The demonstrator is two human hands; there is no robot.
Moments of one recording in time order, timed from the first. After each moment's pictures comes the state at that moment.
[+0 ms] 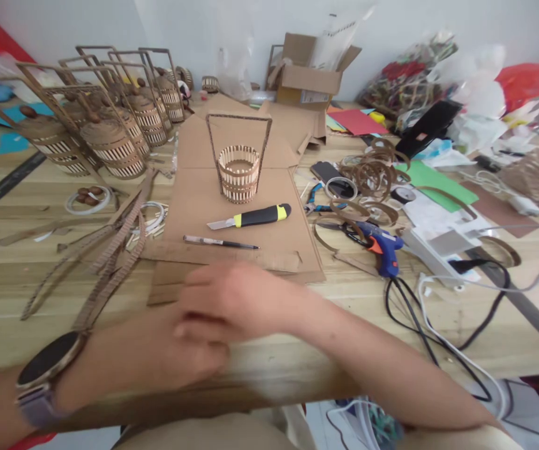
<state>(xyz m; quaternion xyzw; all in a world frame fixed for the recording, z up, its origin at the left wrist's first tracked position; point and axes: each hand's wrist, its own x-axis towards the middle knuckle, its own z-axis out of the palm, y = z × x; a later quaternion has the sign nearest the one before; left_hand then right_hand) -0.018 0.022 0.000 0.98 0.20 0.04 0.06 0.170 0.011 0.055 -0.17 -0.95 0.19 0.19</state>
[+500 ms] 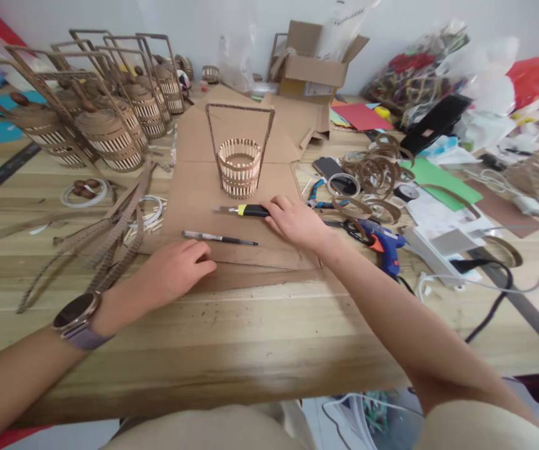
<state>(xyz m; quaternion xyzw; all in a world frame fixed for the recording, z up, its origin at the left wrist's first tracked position) -0.021 0.046 -0.010 0.95 0.27 0.06 -0.12 0.268 0.091 -0.001 -0.48 -0.87 -0.07 0.06</state>
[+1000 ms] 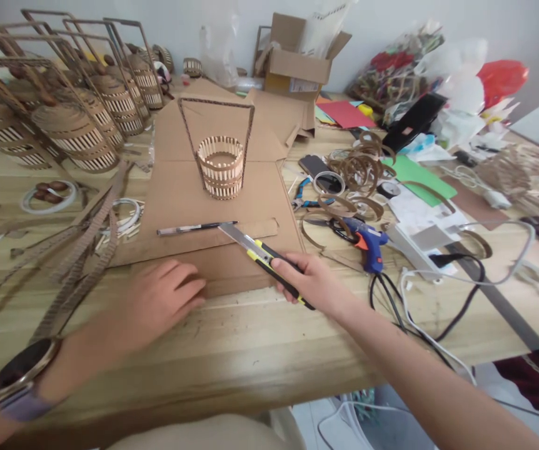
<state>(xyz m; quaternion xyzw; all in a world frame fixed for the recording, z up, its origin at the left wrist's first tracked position) -0.012 0.018 -0.002 0.95 0.30 0.05 -0.05 0.268 -0.015 0.014 -0.63 -0.53 0.52 0.24</state>
